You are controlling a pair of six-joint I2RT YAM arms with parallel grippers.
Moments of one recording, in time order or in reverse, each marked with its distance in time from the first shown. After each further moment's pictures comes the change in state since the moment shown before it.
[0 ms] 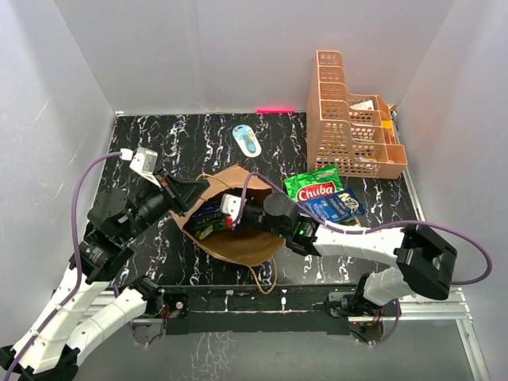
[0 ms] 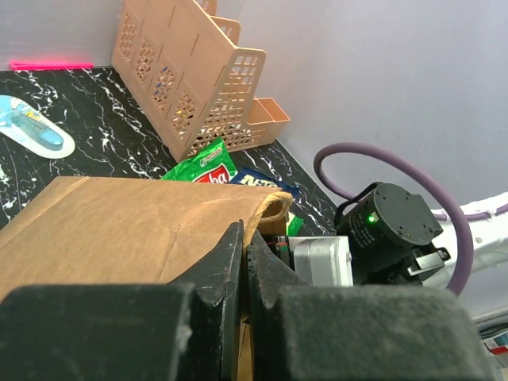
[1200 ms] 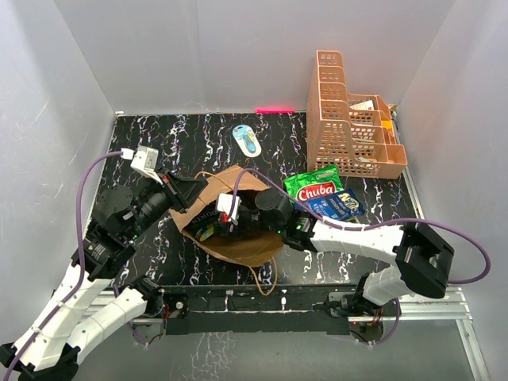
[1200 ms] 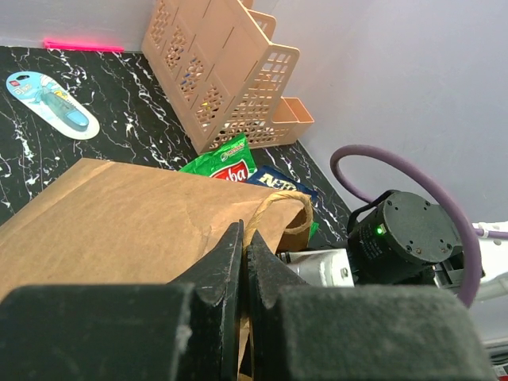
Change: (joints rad) left arm 0.000 0.018 0.000 -0.040 -0.082 -0.030; right arm -0.007 0.013 0.071 -0.234 -0.107 0.156
